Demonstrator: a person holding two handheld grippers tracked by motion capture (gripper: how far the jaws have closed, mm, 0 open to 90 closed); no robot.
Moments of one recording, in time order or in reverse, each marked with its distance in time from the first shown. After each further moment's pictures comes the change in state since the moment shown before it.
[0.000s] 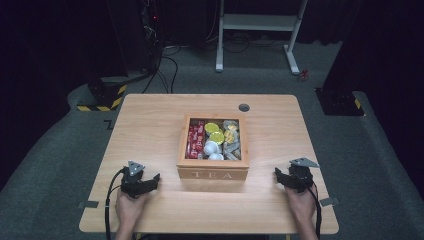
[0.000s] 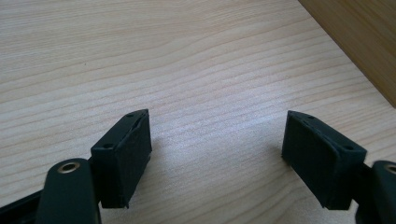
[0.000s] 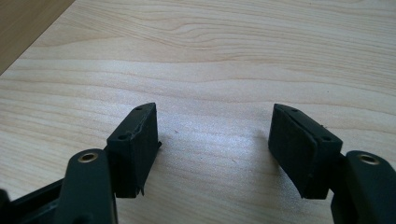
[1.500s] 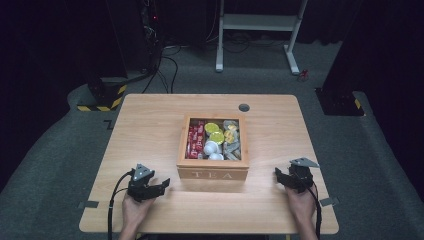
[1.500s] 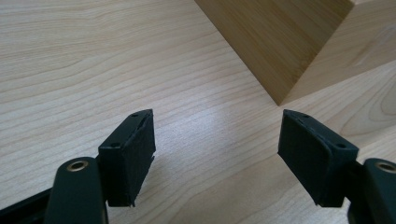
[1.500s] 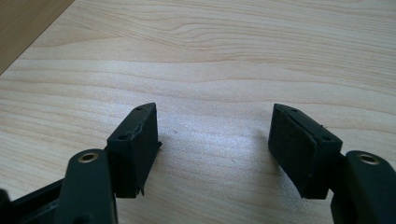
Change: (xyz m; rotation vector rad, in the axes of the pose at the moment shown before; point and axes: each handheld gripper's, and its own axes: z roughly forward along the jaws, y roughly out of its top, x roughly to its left) left arm -0.026 0.003 -0.012 -0.037 -0.194 0.042; right arm 0.000 0.000 0.000 0.001 -0.001 -0.002
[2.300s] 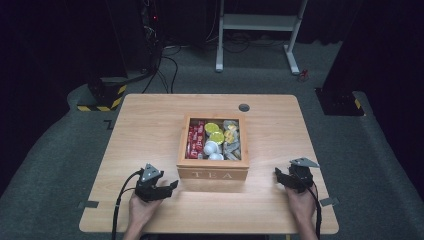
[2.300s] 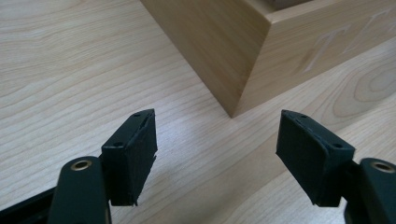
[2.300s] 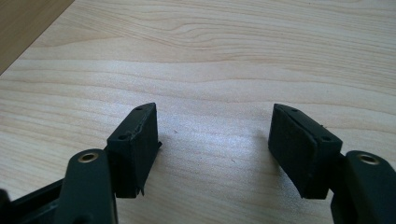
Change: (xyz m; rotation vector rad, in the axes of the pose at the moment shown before) left arm -0.022 0.010 0.006 -0.004 -0.070 0.064; right arm 0.000 0.000 0.000 0.000 0.000 0.000
